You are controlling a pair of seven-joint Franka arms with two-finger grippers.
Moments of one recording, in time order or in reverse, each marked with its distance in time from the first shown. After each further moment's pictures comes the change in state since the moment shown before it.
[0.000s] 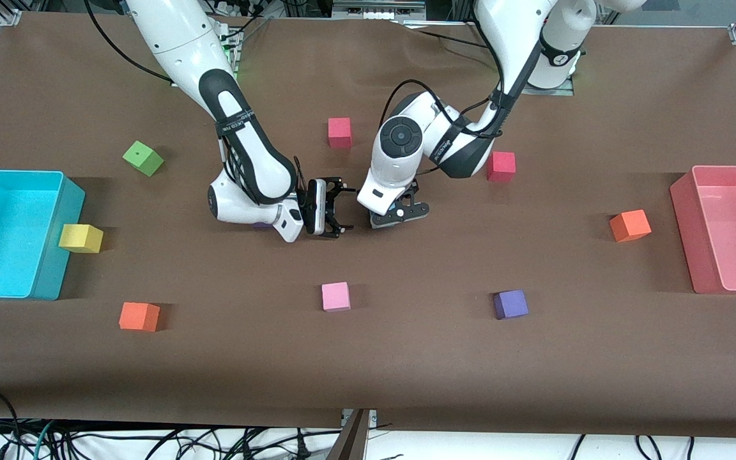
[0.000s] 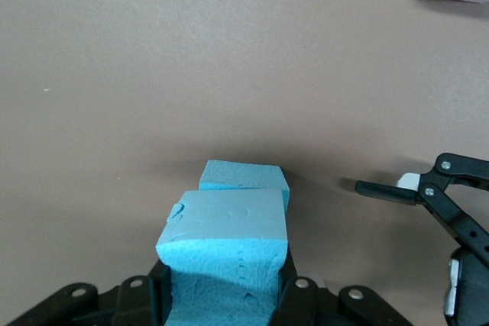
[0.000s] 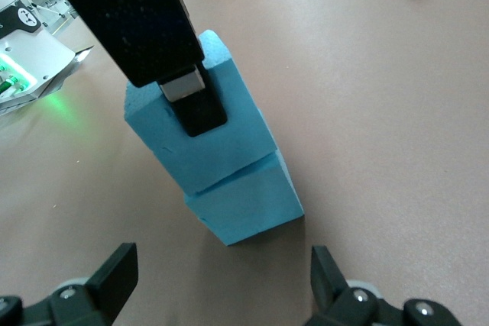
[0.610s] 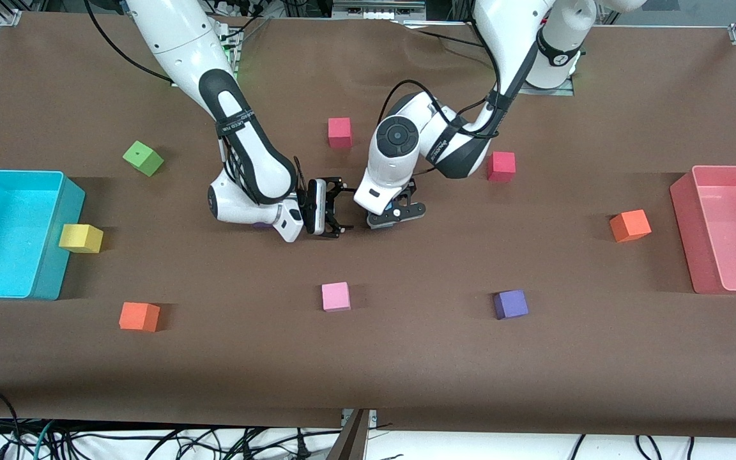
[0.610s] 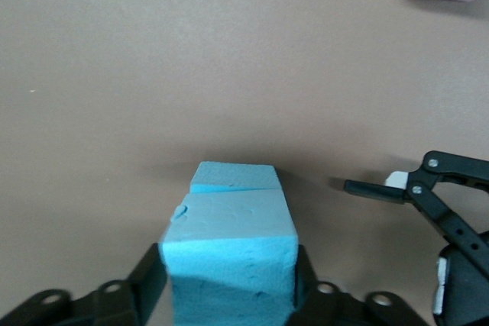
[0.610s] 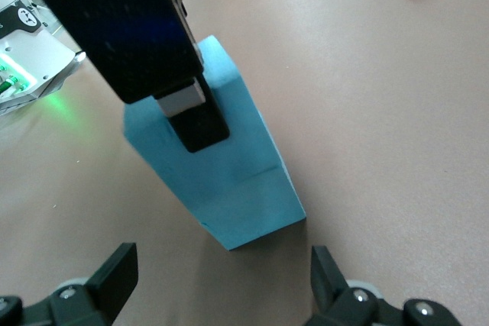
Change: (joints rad) left arm -0.008 0.012 0.001 0.012 0.000 0.017 0.000; right arm 0.000 0.000 0.000 0.000 0.000 0.000 0.000
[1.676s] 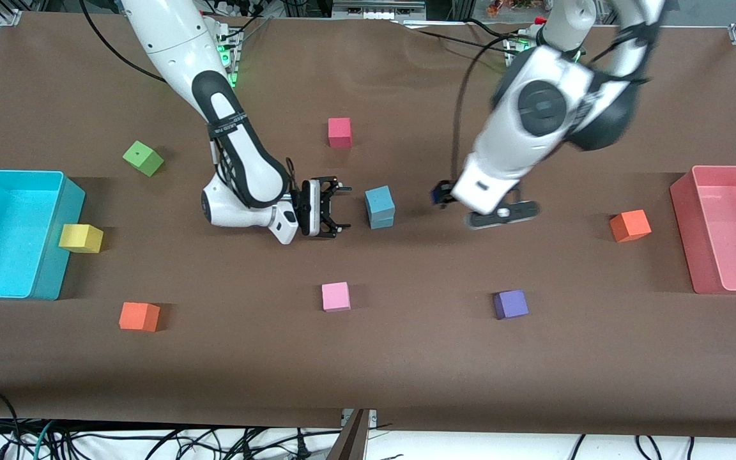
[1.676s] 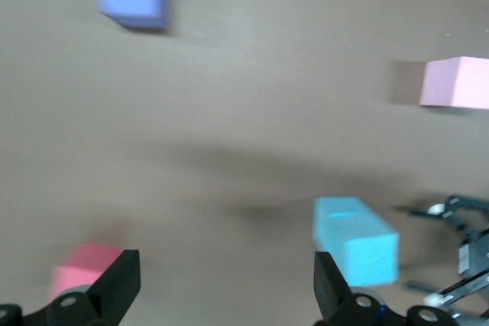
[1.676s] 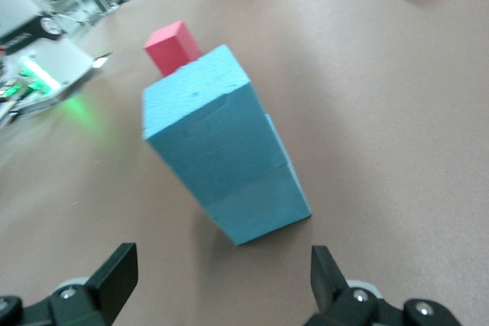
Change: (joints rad) left arm 0.300 -0.398 0.028 -0.072 0.001 -0.369 0.365; right arm -0.005 -0.011 -0.063 0.002 -0.035 -0.136 0.001
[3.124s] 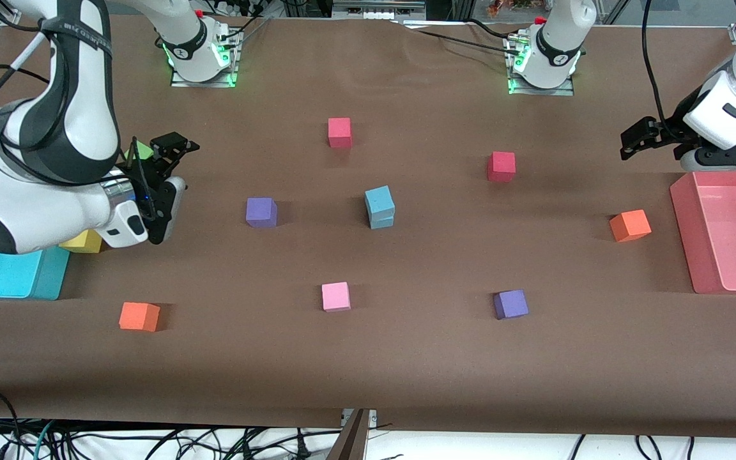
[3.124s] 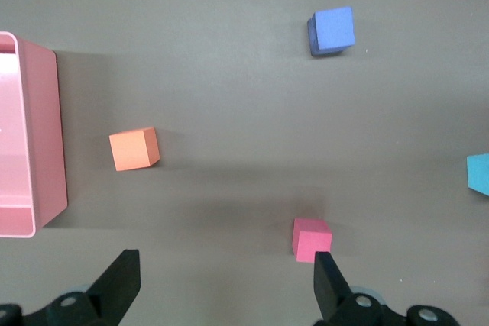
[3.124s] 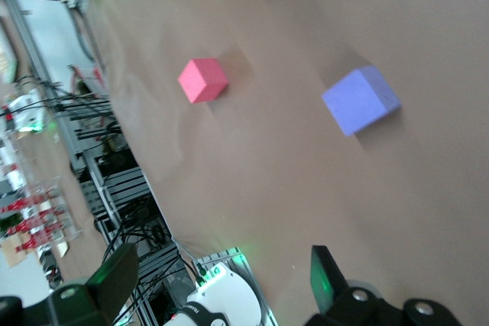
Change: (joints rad) left arm 0.297 -0.289 0.075 -0.076 0.106 -0.224 0.479; right arm -0.008 -0.125 -0.494 0.604 -0.812 -1.037 1.035
